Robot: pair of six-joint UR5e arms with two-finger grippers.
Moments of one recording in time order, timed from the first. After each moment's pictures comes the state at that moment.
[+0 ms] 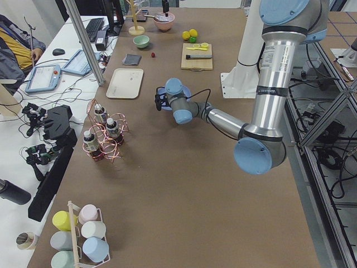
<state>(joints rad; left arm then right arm) -0.74 -1.80 -1.77 -2.25 -2.18 -1.48 1.25 -1.35 1.78 -1.59 2.40 0.24</state>
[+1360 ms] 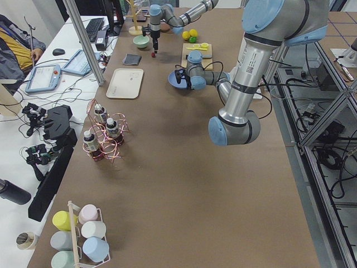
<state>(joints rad) -0.41 -2.06 -1.76 -1.98 -1.81 -1.65 0.91 -1.04 1.32 -1.19 2.09 0.66</state>
